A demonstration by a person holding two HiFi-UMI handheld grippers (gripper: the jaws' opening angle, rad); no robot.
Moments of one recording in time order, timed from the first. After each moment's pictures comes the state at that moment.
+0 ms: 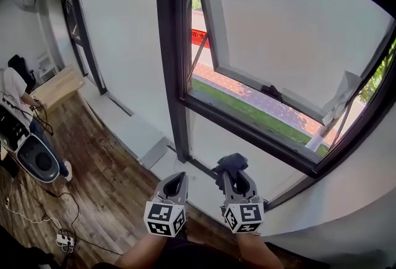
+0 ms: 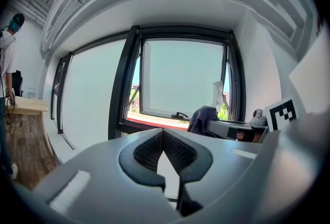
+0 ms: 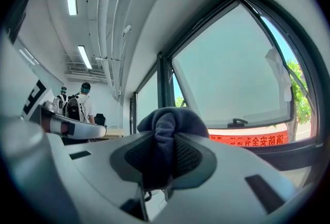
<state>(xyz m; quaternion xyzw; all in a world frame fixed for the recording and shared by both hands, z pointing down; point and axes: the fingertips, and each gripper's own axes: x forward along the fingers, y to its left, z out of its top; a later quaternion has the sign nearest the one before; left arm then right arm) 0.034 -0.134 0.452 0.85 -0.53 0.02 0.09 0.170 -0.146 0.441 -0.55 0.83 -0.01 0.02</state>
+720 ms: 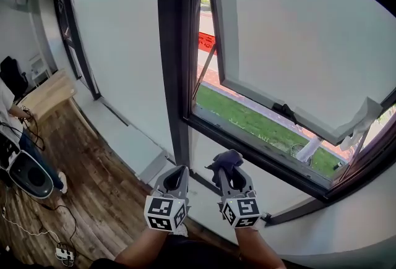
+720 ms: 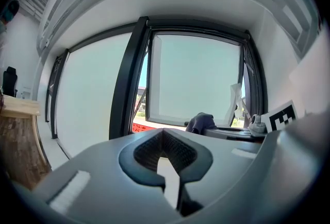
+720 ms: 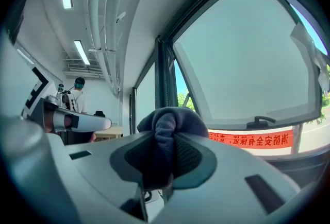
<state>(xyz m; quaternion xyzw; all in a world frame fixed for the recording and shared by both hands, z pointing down) -0.008 -0.297 0.440 0.85 -0.52 0.01 0.08 0.115 -0.306 0.445 -0.54 0.84 -0.02 0.00</state>
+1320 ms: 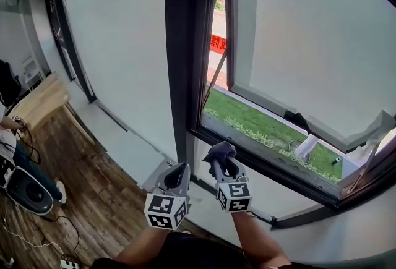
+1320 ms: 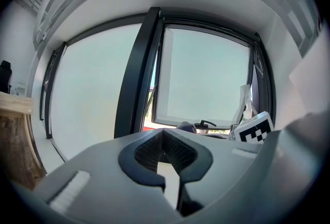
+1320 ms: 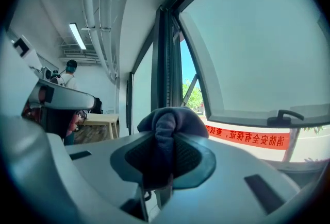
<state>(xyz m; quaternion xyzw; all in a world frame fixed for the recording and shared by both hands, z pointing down) -0.057 -0.397 0.450 0.86 -0.50 0.01 0.09 0.052 -0.443 0.492 -0.55 0.83 -0.04 -0.08</state>
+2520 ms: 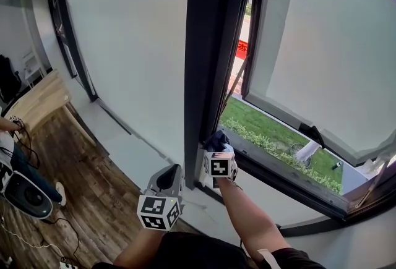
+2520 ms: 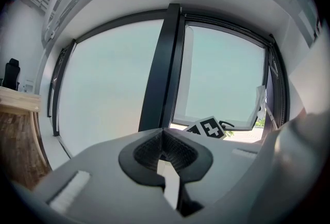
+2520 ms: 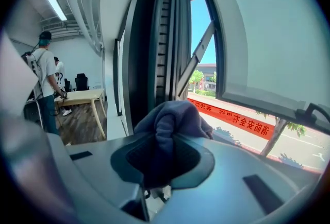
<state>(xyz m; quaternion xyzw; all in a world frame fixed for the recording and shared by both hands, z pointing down) -0.135 -0.464 0.468 0.84 -0.53 0.01 0.11 -0.008 -0.618 0.570 -0.58 0.78 -0.10 -0.21</state>
